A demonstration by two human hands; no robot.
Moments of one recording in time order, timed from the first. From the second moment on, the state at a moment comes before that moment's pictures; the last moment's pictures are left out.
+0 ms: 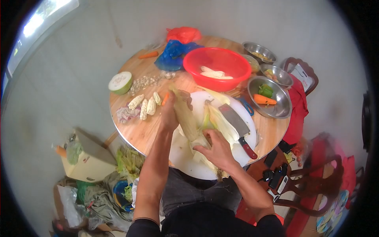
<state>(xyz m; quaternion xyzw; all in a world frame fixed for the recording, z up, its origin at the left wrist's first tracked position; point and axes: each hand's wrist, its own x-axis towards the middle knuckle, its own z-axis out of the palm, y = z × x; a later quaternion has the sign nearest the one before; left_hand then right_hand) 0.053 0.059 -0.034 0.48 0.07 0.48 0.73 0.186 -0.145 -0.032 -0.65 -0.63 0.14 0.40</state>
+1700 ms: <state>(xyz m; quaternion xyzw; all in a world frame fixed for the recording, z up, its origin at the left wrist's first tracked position) 0.066 -0.020 -0.009 0.69 0.16 0.42 0.57 0.215 -0.136 -0.017 -0.57 -0.68 0.01 0.45</state>
